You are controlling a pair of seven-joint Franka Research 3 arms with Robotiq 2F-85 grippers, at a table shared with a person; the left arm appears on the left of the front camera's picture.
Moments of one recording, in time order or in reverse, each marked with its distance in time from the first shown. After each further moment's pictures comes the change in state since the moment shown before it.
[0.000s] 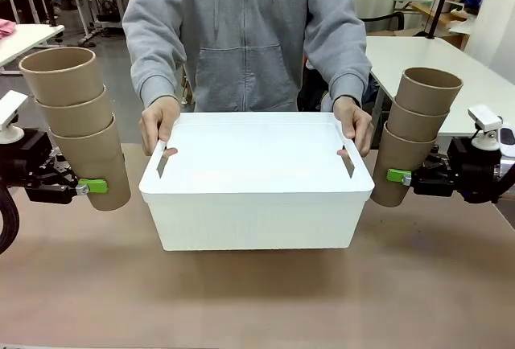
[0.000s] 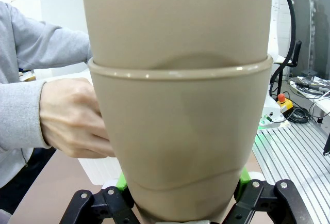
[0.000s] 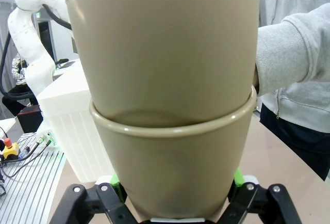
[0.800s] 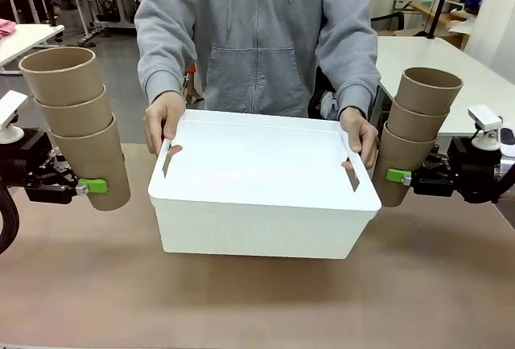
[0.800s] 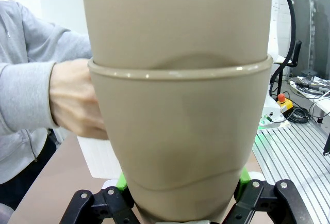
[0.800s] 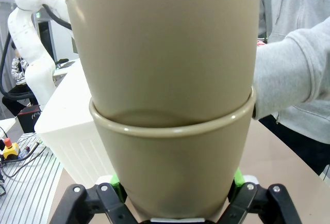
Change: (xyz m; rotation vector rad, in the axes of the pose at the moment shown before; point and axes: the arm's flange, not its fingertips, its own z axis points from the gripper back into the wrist) left arm 0.000 0.000 0.000 0.000 0.000 0.000; right arm 0.000 0.000 0.000 0.000 0.000 0.000
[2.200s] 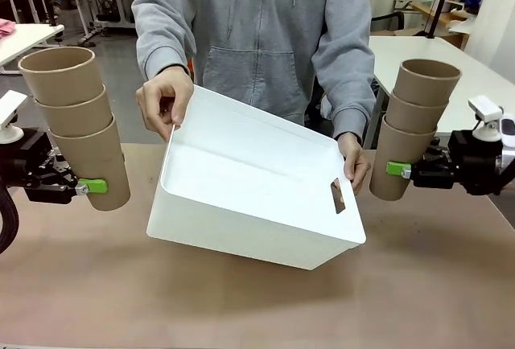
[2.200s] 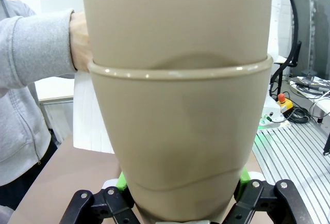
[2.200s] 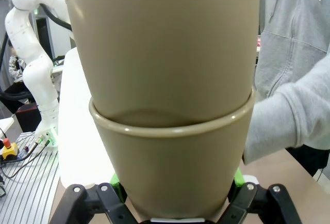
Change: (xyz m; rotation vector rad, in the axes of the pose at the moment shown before) left arm 0.000 0.000 0.000 0.000 0.000 0.000; right arm 0.024 0.003 -0.005 -0.012 0.031 0.007
